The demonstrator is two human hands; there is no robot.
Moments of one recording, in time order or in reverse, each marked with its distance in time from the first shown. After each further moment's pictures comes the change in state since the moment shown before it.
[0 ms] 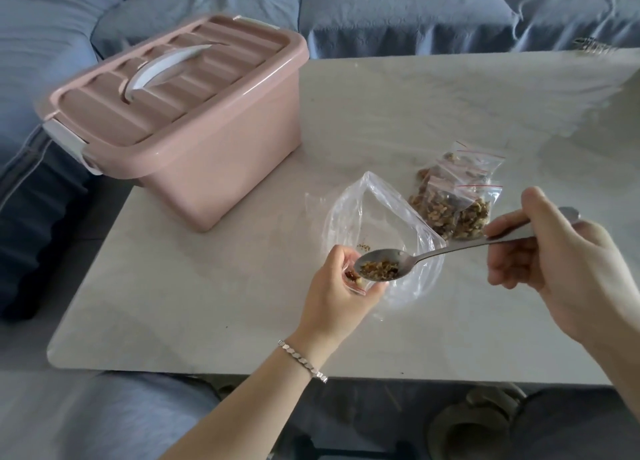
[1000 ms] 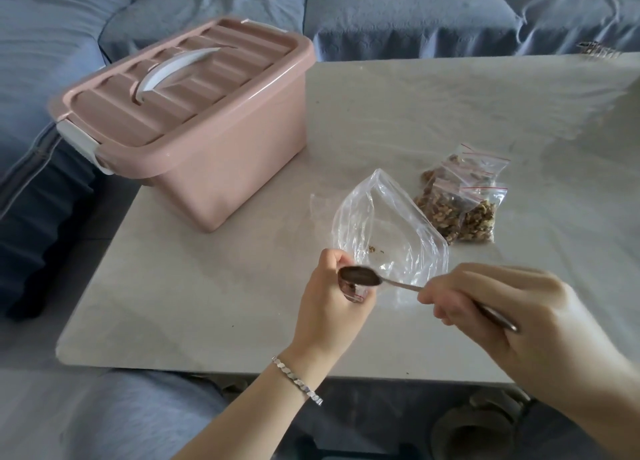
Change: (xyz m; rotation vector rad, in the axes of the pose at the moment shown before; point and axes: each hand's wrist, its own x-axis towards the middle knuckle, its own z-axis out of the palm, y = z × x) left_hand -0.012 -0.003 -0.009 0.123 0.124 0.054; right_hand -0.041 0.012 0.018 -0.684 -0.354 -1.098
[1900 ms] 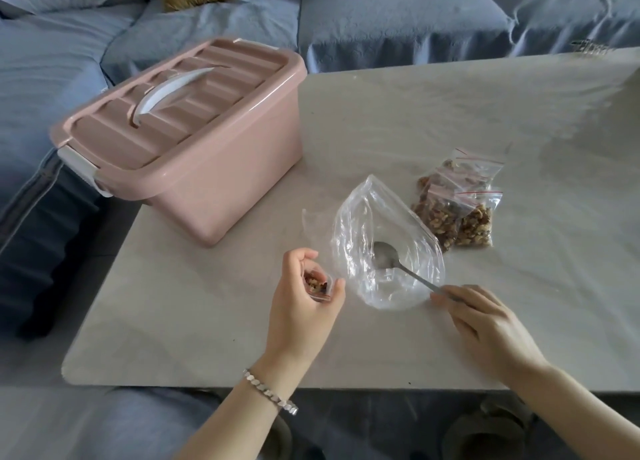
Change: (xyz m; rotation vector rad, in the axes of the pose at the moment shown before) left_hand 0.007 -0.004 -0.026 -0.073 0.113 0.028; right_hand -0.092 0.108 0.067 -0.268 -0.040 0.250
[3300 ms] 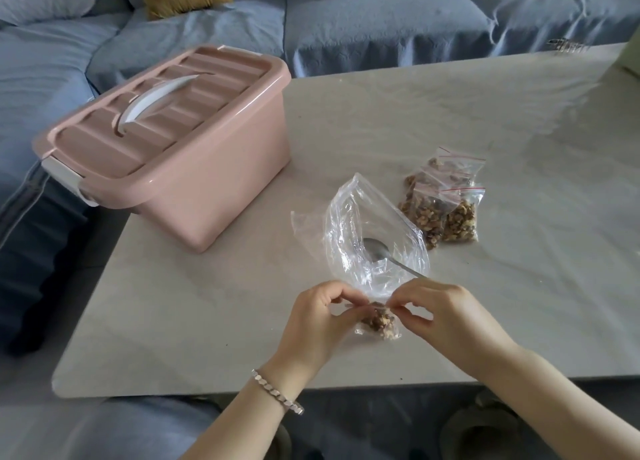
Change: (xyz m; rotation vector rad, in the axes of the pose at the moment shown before) left_hand -0.007 0.005 0.014 -0.084 -0.385 -0.059; right_hand 0.044 -0.070 -0.039 0.293 -0.266 0.145
